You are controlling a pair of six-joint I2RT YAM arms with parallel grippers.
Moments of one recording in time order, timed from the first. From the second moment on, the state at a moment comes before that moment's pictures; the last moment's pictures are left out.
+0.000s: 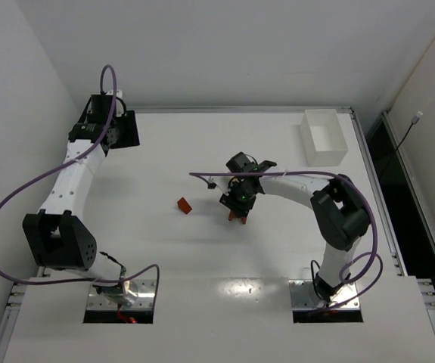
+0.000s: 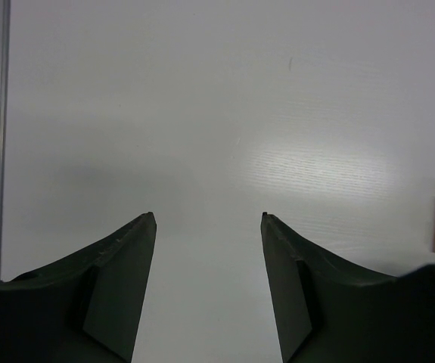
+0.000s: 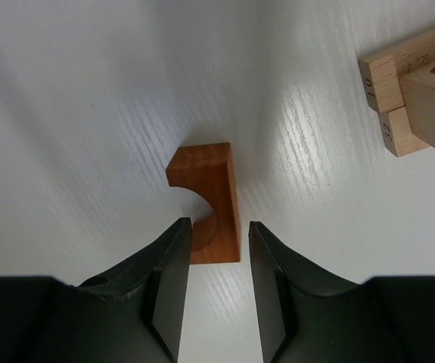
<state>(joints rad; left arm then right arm) -0.01 1.50 1.47 -0.69 -0.08 -0.14 0.67 1.82 1.16 -0.58 -0.23 -0.47</state>
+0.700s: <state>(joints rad) -0.01 1.52 1.47 -0.70 -0.05 -0.14 0.66 1.81 1.15 -0.58 -0.21 -0.48</state>
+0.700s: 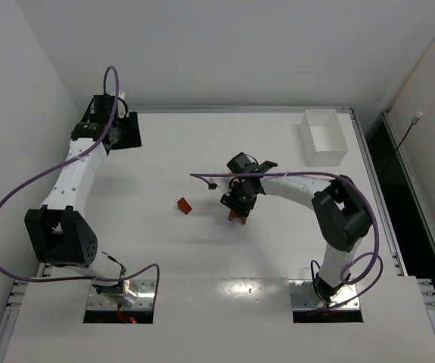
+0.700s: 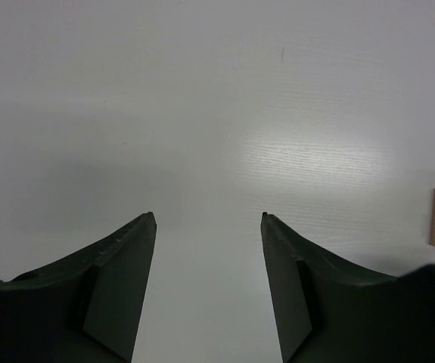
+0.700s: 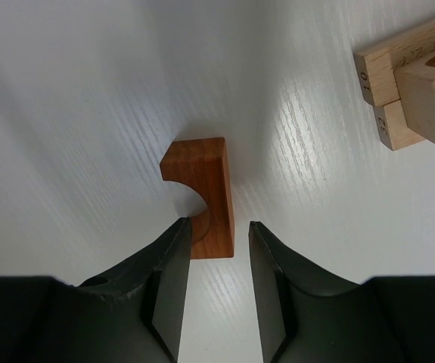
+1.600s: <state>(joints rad) -0.01 1.54 1.47 -0.69 -0.05 -0.15 0.69 1.62 0.97 -0.41 0.18 -0.38</state>
